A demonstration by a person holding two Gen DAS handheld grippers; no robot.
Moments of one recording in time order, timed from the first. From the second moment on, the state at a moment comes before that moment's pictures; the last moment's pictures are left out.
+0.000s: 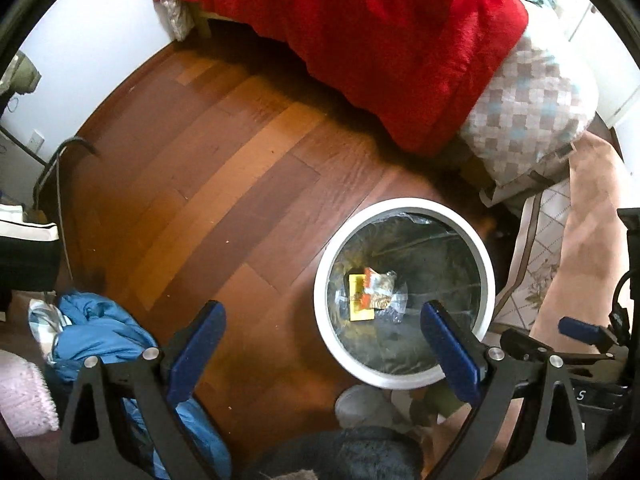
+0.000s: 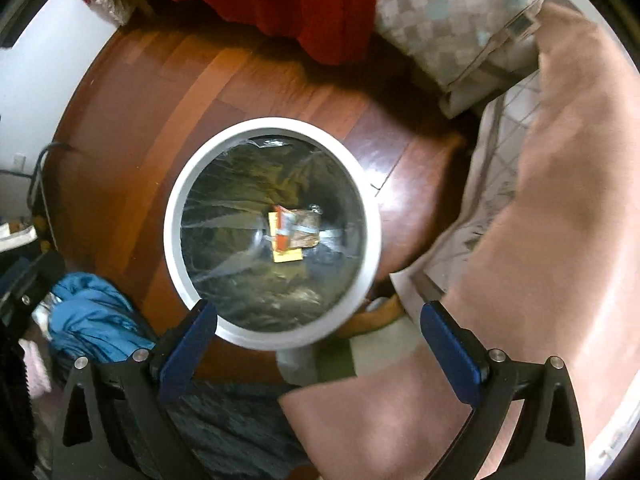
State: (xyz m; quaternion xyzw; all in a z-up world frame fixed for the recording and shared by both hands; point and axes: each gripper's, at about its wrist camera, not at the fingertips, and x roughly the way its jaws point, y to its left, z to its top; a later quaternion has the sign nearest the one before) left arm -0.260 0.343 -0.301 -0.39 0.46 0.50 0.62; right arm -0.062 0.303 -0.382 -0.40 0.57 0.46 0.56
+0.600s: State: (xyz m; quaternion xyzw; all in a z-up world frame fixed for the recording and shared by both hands) left arm -0.245 0.287 -0.223 -0.34 0.43 0.50 0.67; right arm -0.057 0.241 -0.289 -0.32 0.53 0.50 0.60
